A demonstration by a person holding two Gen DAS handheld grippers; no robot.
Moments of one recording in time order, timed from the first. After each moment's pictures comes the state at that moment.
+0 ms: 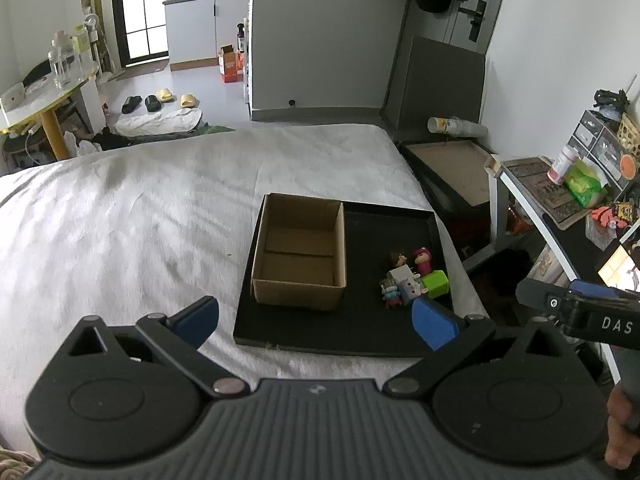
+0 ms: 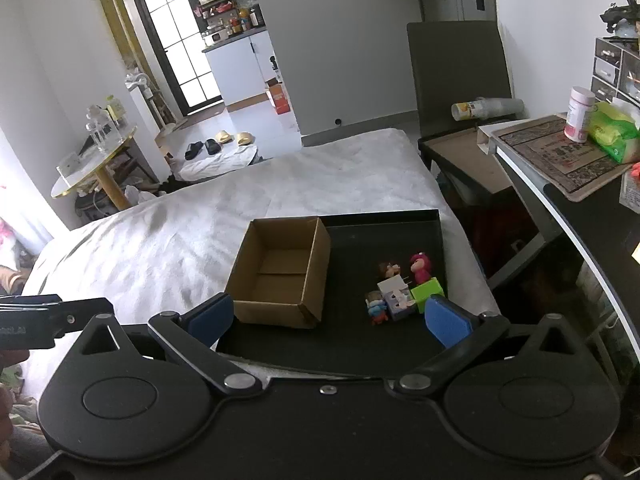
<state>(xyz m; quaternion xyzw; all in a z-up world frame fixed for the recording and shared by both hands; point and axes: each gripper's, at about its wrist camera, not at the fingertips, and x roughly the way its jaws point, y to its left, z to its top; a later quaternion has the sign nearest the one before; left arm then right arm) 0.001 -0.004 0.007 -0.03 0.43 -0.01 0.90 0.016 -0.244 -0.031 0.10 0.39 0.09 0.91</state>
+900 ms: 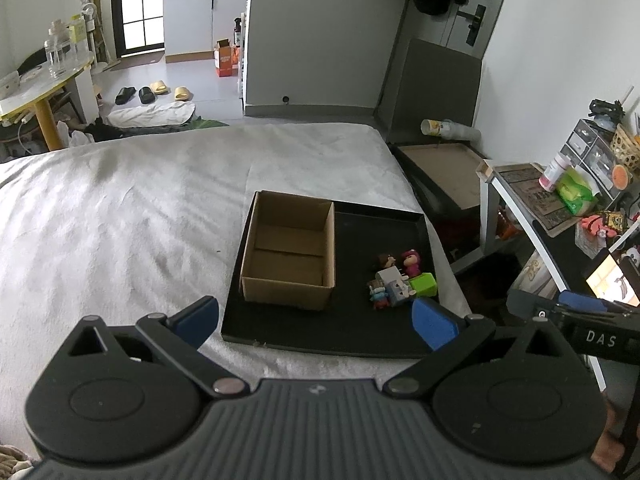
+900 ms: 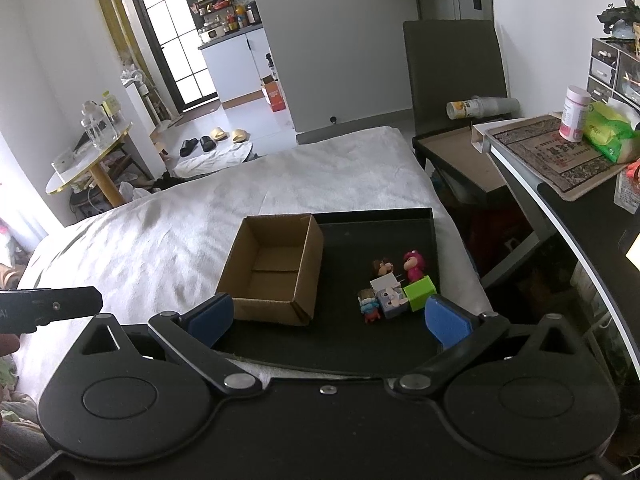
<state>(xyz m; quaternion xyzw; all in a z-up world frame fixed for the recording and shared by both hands) 0.001 0.002 0.009 -0.06 0.43 -0.03 0.90 0.017 -0.245 -0.033 0.09 0.39 0.08 0.91</state>
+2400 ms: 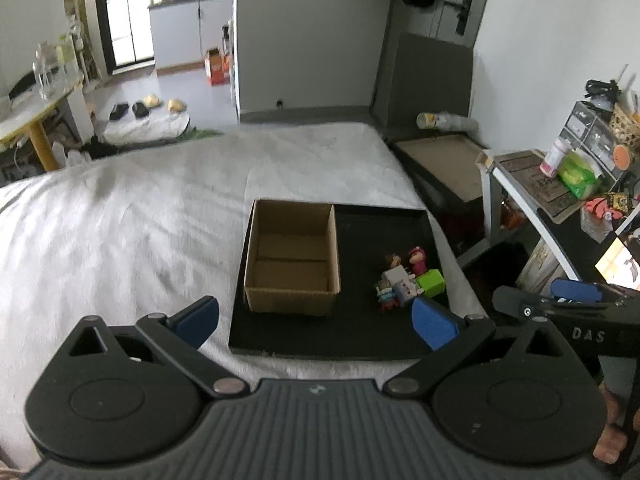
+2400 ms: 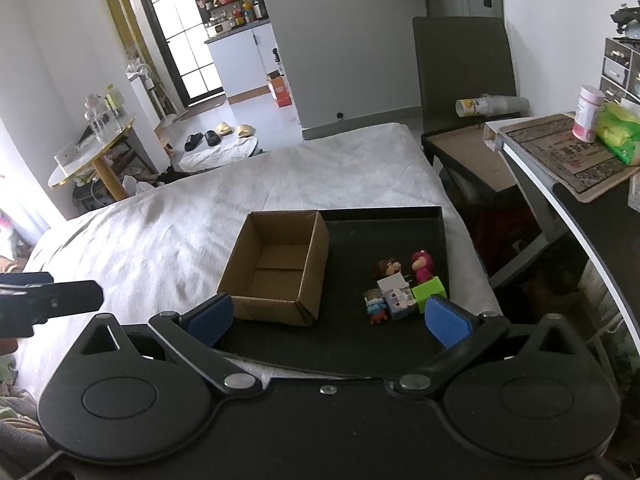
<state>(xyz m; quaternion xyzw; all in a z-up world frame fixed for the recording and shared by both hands) 0.015 -0.003 0.002 -0.02 0.43 -0.03 0.90 0.026 -0.235 -0.045 0.09 0.40 0.09 0.91</state>
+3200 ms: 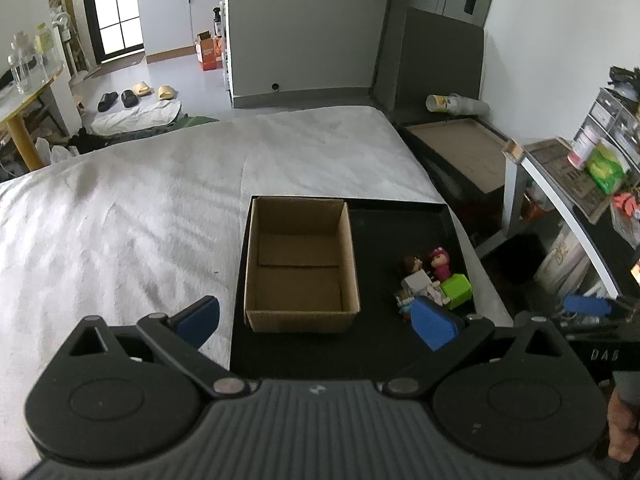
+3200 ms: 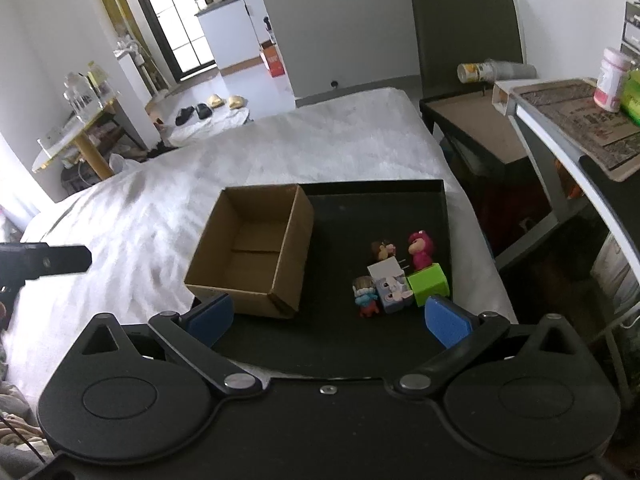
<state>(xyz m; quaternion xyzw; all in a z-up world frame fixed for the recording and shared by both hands) 0.091 0.015 -0.047 -0.01 0.45 -0.04 0.89 0.079 -0.247 -0.102 0.09 0.44 0.09 0.89</state>
